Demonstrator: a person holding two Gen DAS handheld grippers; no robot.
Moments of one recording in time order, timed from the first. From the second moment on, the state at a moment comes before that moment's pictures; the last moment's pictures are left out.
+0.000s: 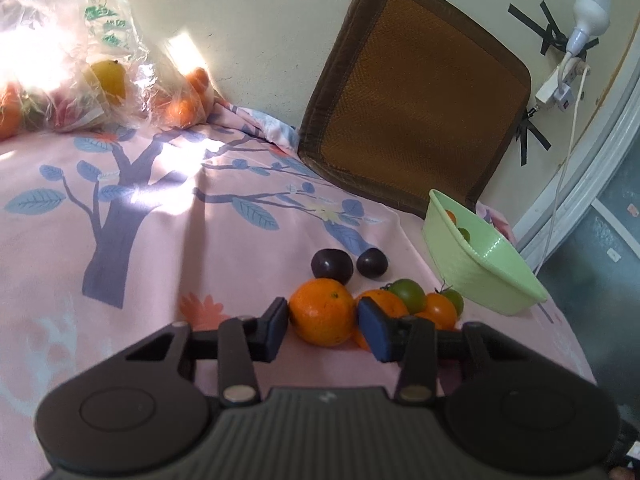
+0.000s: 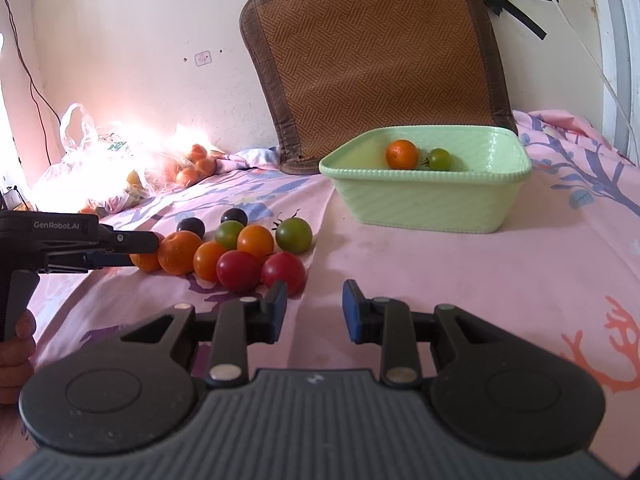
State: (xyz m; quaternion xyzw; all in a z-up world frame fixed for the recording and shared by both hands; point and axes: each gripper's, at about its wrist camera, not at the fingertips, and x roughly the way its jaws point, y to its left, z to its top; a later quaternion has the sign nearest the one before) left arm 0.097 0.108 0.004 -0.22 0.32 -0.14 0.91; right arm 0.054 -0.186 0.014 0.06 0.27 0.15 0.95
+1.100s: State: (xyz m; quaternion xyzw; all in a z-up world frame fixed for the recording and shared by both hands) left arm 0.023 -0.013 0.008 -0.09 0.34 -0.27 0.90; right arm -0.008 -0.218 0.009 0.03 0.27 0.10 0.96
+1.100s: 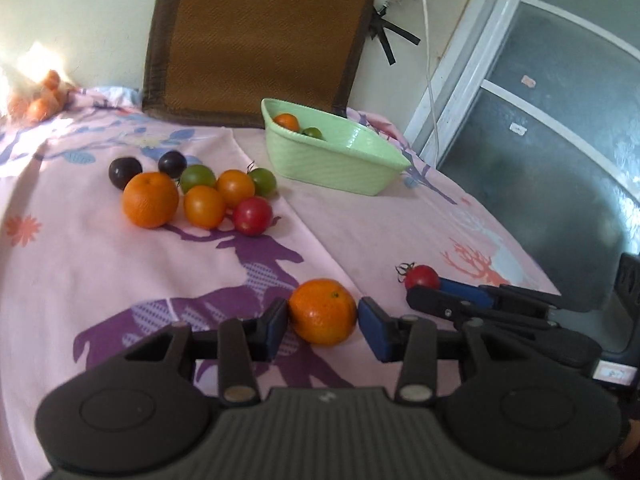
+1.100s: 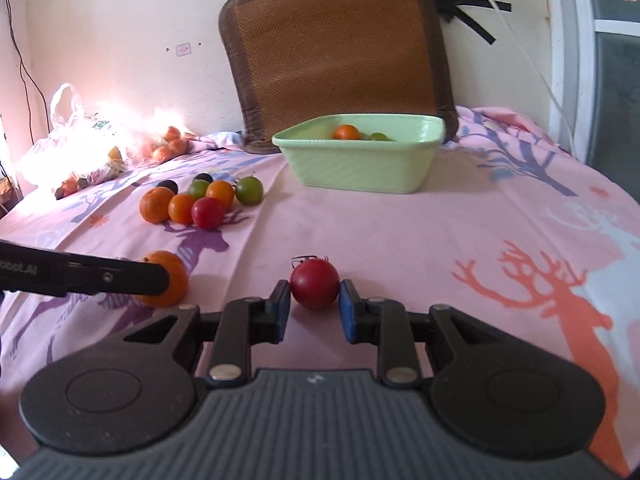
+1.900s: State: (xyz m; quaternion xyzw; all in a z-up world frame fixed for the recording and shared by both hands) left arm 0.070 -0.040 0.056 -0.05 0.30 -0.27 0.91; right arm 0.012 -0.238 0.029 0.05 0.20 0.09 0.98
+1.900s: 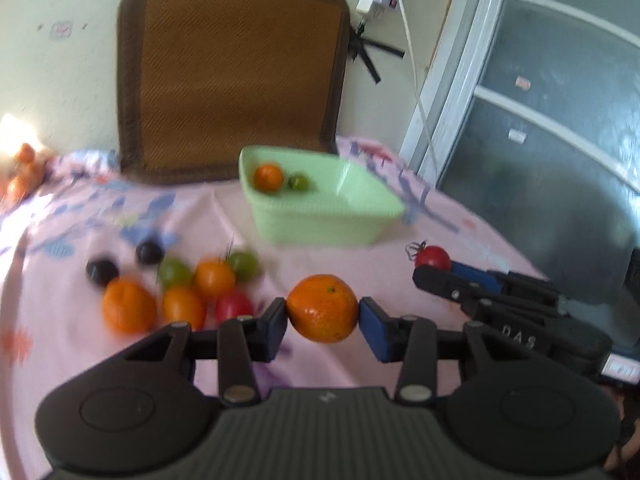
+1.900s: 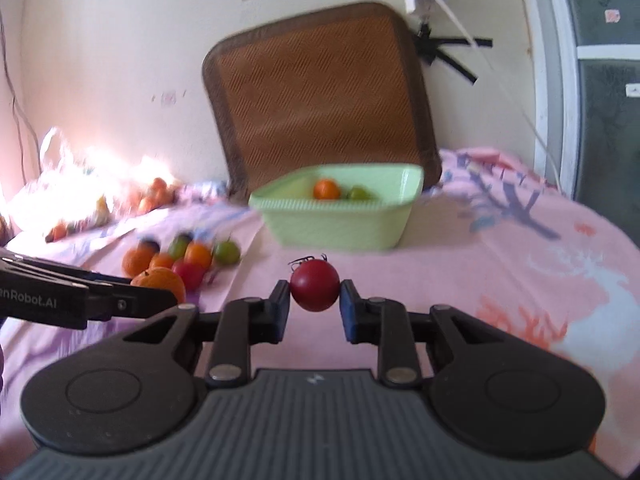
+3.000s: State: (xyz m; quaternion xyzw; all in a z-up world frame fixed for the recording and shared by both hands) left arm 0.133 -0.093 0.070 0.03 0.28 -0.18 0.94; right arm 0.073 -0.248 0.033 0.08 0.17 0.03 0.98
